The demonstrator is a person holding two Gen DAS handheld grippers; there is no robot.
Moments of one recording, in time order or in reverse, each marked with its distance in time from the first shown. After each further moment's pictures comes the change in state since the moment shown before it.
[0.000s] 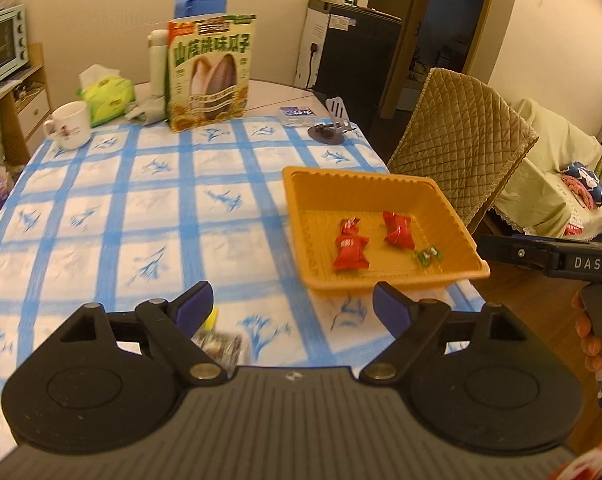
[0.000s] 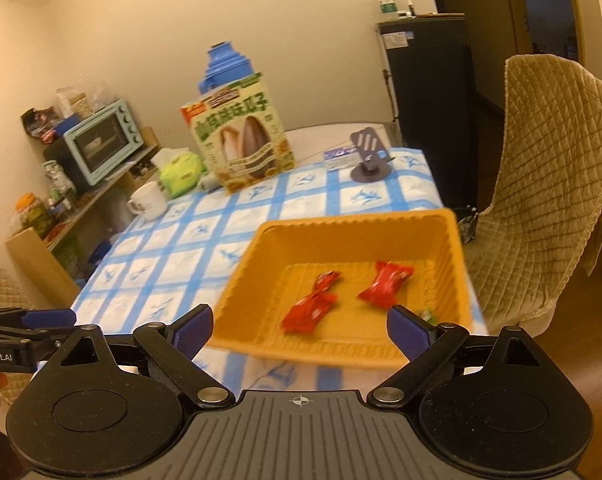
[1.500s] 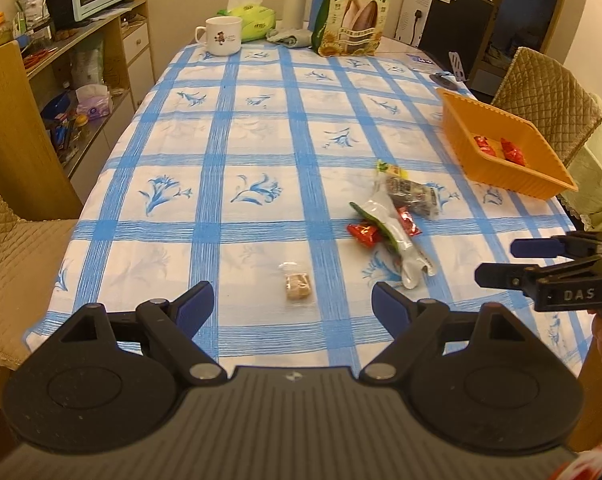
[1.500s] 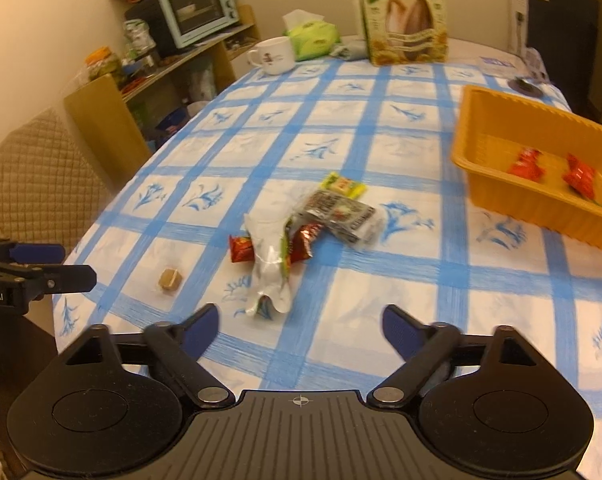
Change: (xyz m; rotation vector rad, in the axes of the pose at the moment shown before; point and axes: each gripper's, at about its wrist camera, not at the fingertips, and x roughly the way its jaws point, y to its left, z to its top) left arm -0.087 0.164 -0.130 -0.112 0.106 0.175; right arm 0.076 0.192 -0.134 -0.226 0.259 0.107
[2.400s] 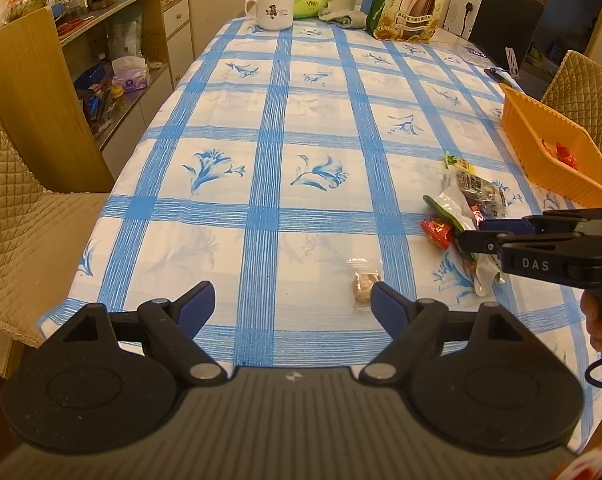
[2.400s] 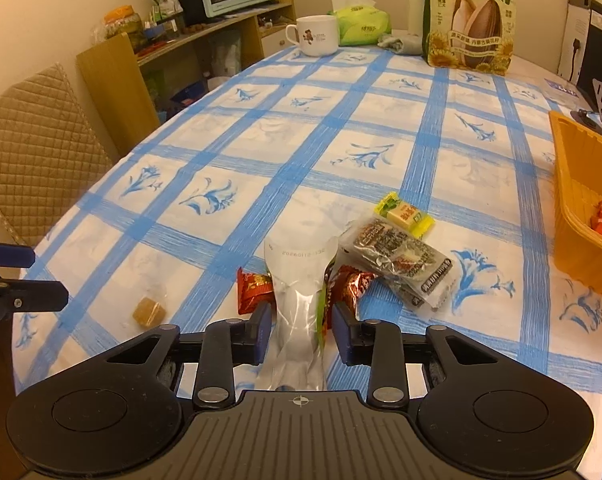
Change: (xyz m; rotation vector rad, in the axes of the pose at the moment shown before) left arm 0.033 0.034 0.000 -0.075 0.047 0.091; right arm 0.096 0.020 0.032 -0.127 0.033 -0.004
